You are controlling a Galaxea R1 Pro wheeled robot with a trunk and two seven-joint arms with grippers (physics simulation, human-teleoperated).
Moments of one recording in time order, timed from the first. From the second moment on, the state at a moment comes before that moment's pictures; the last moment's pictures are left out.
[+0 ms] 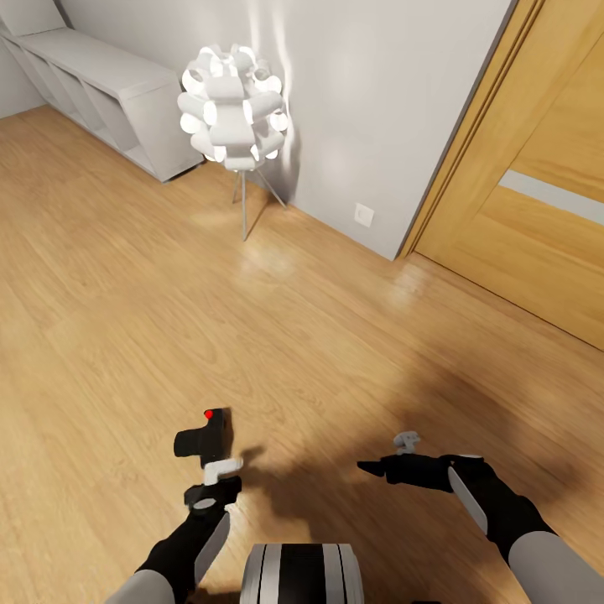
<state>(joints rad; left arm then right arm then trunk) -0.54 -0.10 -0.16 -0.53 0.23 0.09 0.41 -0.61 -0.21 0.18 -0.68 -0.25 0.46 0.79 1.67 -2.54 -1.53</state>
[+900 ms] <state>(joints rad) -0.53 -0.04 -0.21 -0.44 0.23 -0.08 0.29 -0.62 -0.21 0.17 -0.67 -0.25 0.46 0.78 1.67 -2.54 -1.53</state>
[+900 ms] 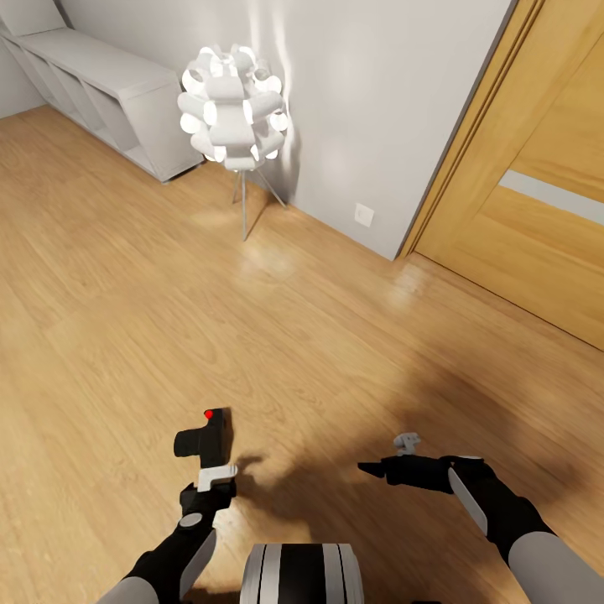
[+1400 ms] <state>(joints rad) -0.53 -0.04 -0.21 -0.39 0.23 -0.26 0.32 -0.62 -0.21 0.17 -0.67 -0.25 0.46 0.78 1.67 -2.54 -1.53</state>
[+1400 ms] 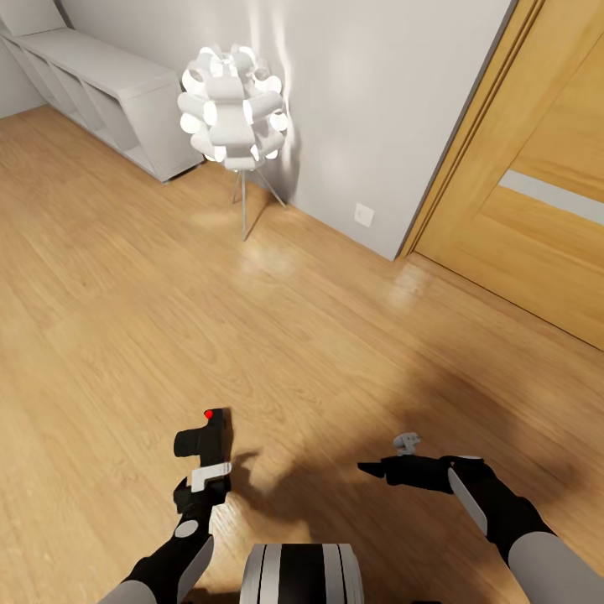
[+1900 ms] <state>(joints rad) -0.53 -0.04 -0.21 -0.37 0.24 -0.27 0.34 -0.61 -0.21 0.17 -0.67 -0.25 0.46 0.78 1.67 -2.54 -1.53</state>
